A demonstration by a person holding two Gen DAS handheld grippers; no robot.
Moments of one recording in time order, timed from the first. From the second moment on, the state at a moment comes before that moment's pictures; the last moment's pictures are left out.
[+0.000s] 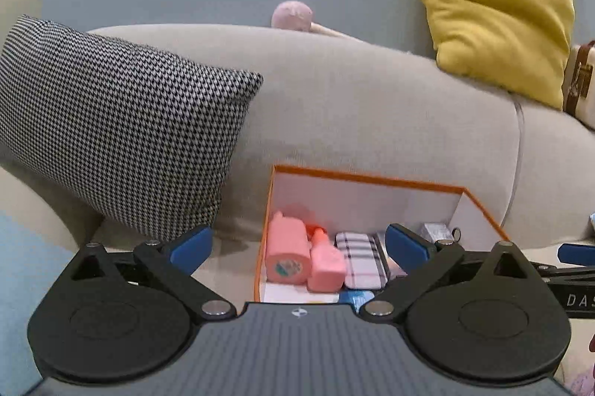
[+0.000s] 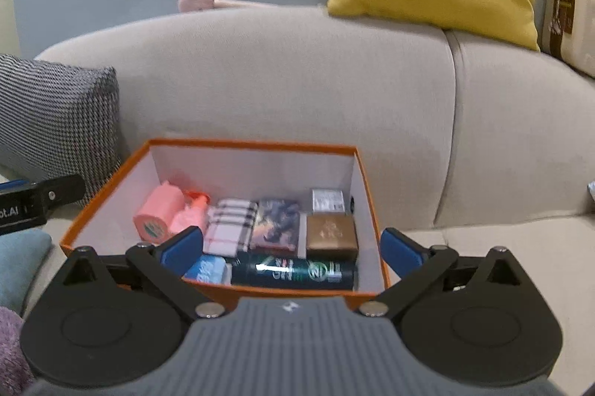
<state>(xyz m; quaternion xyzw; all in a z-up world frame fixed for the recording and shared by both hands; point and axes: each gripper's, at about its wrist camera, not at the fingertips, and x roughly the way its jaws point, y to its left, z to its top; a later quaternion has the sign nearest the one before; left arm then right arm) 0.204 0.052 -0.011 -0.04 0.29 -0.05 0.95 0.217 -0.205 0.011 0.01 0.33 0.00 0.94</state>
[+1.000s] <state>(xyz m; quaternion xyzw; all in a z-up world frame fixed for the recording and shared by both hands) 0.199 0.034 -0.026 0.00 0.33 -0.06 0.94 0.208 -0.210 -0.004 0.02 0.35 0.01 0.94</state>
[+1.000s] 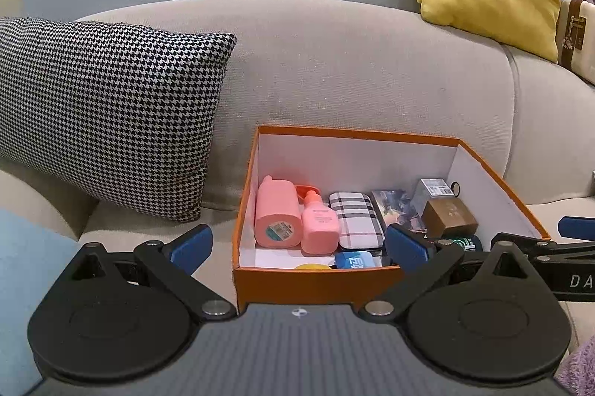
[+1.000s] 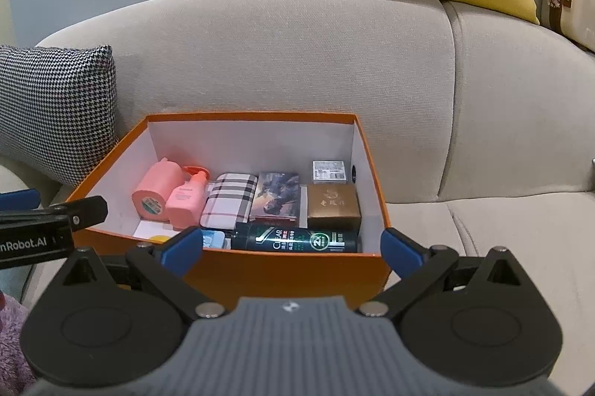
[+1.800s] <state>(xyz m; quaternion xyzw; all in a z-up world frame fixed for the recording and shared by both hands) 0.198 0.037 -0.023 0.00 0.33 -0.06 0.94 0.206 -0.204 -0.002 0.02 0.35 0.01 0.94</state>
